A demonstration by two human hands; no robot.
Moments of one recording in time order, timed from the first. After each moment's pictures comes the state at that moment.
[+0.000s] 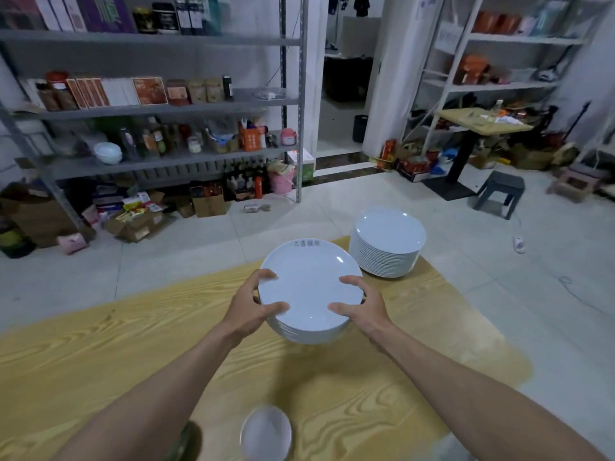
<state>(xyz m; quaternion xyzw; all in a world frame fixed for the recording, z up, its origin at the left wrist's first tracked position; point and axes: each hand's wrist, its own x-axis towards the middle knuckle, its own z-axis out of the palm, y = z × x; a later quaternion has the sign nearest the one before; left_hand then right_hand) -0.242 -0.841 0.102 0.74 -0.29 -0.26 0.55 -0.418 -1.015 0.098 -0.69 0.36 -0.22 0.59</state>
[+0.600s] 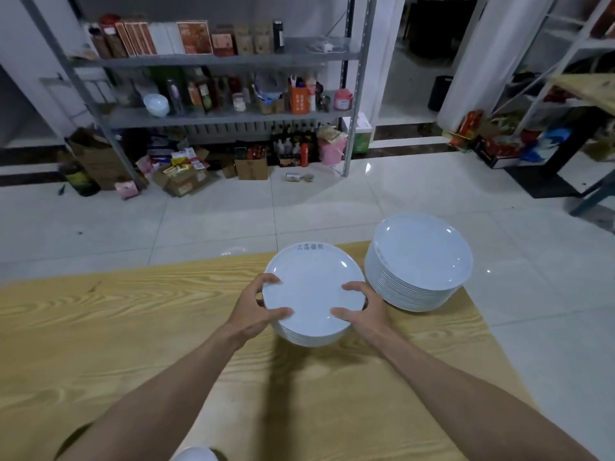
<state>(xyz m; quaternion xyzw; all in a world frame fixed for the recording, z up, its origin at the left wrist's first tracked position) -0.228 -0.975 0.042 0.77 -0.14 -0.26 0.56 -0.356 -1.181 0.030 -0.71 0.31 -0.09 0.62</state>
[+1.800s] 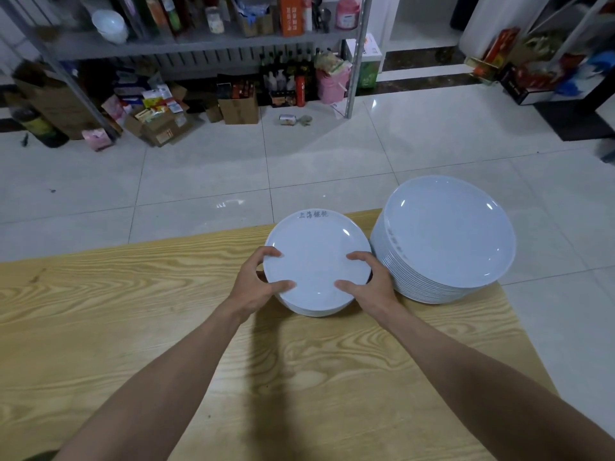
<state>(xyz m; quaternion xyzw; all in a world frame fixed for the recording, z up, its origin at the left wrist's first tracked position) -0.161 -1.041 -0.045 0.76 -0.09 -0.30 0.57 -0.291 -1.243 -0.047 -0.70 0.34 -0.07 0.62</state>
